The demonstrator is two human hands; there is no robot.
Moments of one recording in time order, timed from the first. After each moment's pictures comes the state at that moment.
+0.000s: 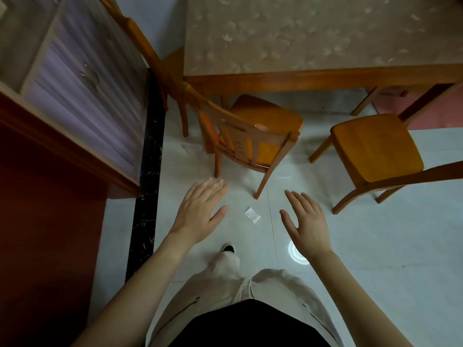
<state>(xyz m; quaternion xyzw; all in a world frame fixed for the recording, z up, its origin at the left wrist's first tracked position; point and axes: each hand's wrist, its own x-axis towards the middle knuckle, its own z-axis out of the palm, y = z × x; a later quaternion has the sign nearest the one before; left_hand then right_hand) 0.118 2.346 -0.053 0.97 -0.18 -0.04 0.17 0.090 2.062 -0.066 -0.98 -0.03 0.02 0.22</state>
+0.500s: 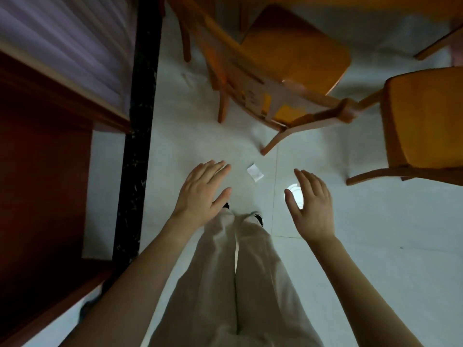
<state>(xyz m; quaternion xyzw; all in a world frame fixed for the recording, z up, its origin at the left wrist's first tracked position) 0.172 2.320 -0.186 0.97 -0.09 -0.11 0.21 0.181 2.048 -0.193 -0.97 -0.03 0.12 0.22</state>
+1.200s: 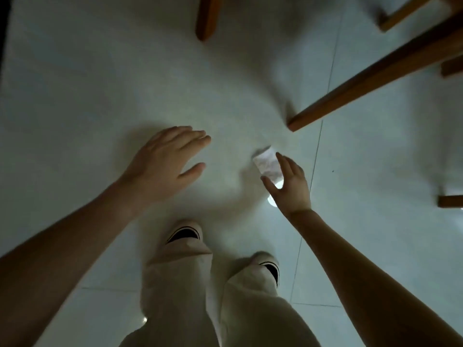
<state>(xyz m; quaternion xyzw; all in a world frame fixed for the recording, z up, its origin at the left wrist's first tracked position) 0.223 2.375 -0.797 0.96 -0.14 -0.11 0.20 0.237 2.071 -0.857 -0.96 -0.04 0.19 0.20</state>
